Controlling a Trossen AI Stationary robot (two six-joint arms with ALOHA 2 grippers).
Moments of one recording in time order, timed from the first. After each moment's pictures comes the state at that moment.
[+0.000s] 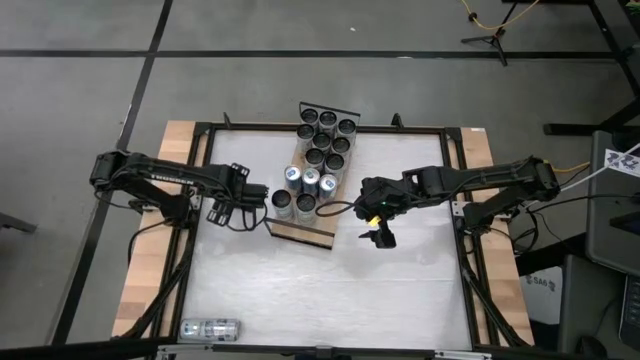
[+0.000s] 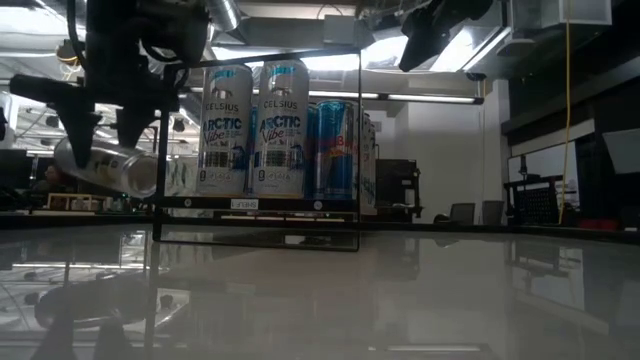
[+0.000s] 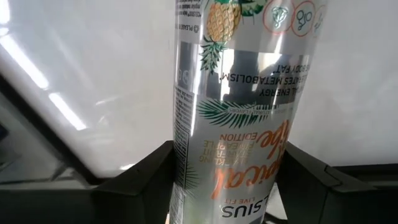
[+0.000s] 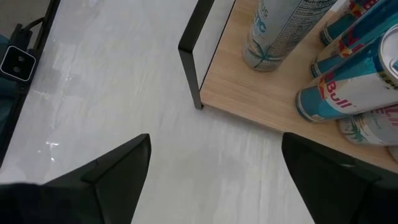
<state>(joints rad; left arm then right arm) 0.03 1.33 0.91 -1.31 -0.35 0.32 0.12 1.45 1.32 -0.81 -0.10 -0.03</state>
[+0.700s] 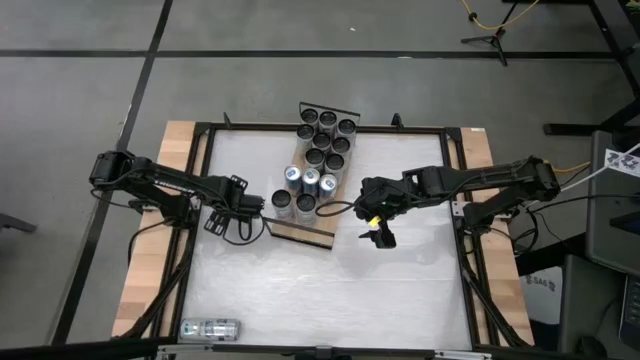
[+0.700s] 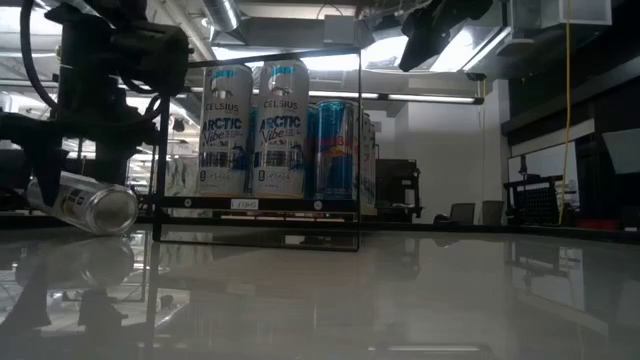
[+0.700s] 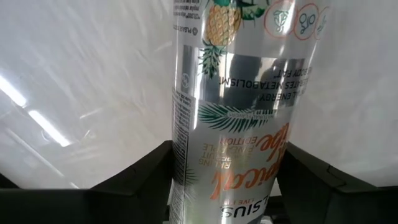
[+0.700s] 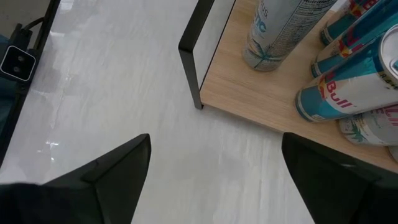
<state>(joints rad) -0.02 1.33 0.71 -1.14 -0.27 0.32 0.12 1.45 1.32 -0.81 -0.10 -0.03</state>
